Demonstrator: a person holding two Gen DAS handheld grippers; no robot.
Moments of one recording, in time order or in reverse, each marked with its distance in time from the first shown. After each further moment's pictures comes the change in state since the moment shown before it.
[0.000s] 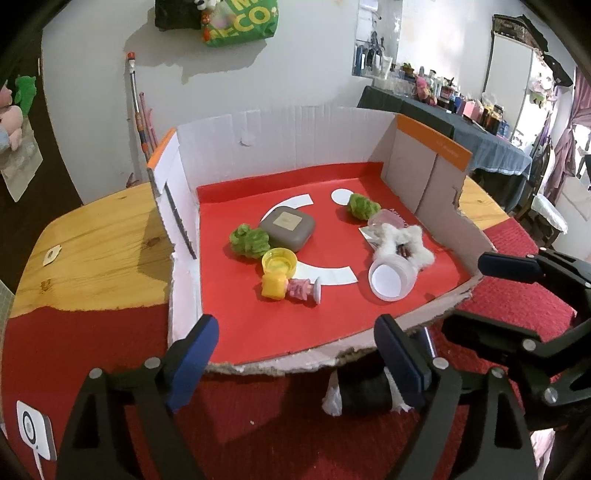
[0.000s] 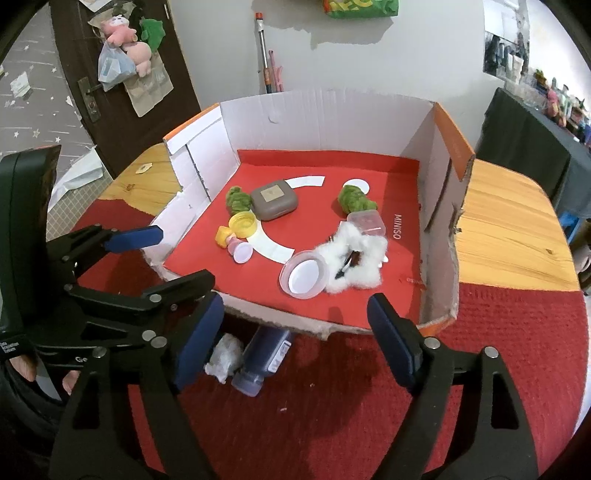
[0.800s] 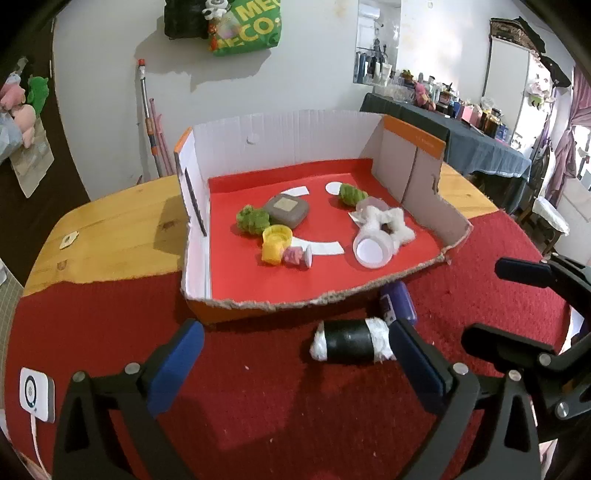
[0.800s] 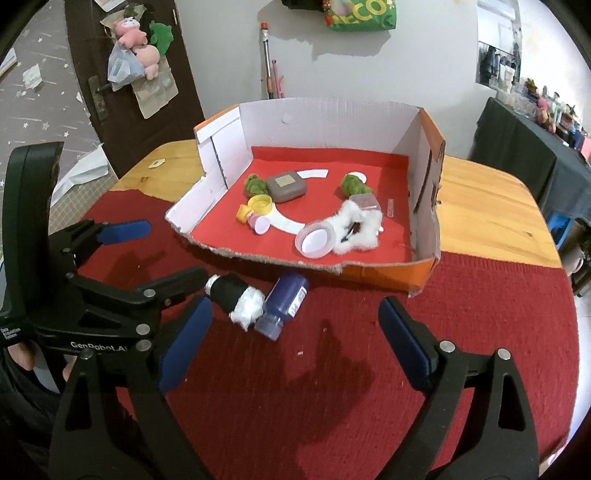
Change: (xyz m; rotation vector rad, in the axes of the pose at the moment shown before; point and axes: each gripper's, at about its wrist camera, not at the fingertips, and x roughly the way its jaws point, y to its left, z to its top) left arm -0.031 -0.012 -0.035 -0.007 -0.033 0.025; right arm -0.036 0.018 -0.038 -0.015 -0.033 -0.022
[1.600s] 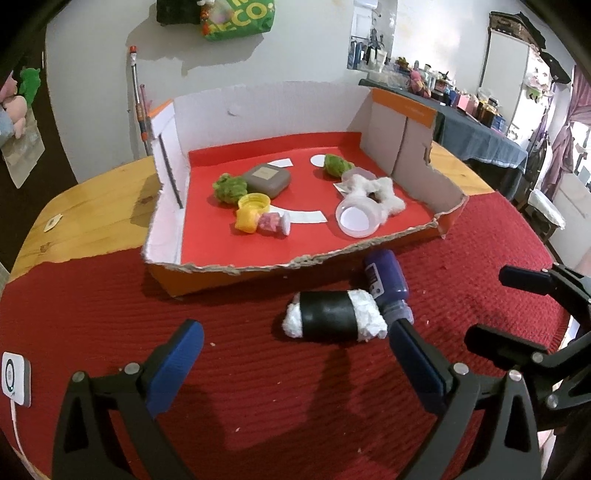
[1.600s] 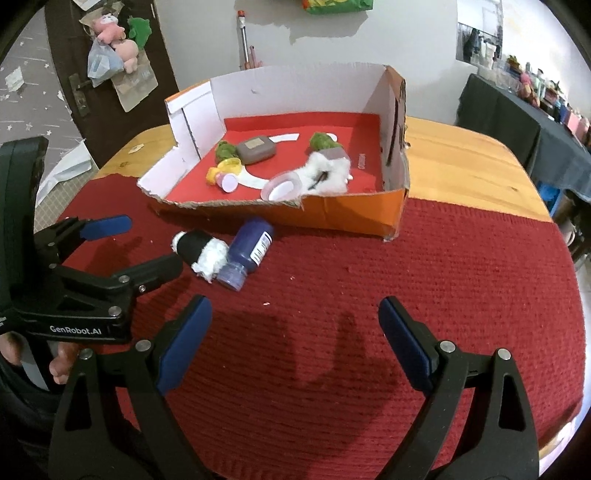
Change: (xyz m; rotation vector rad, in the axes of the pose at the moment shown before) left arm 0.020 -0.015 -0.016 -0.002 0.050 -0.032; right arm 0.009 -0.023 -0.035 0.057 0.055 -0.049
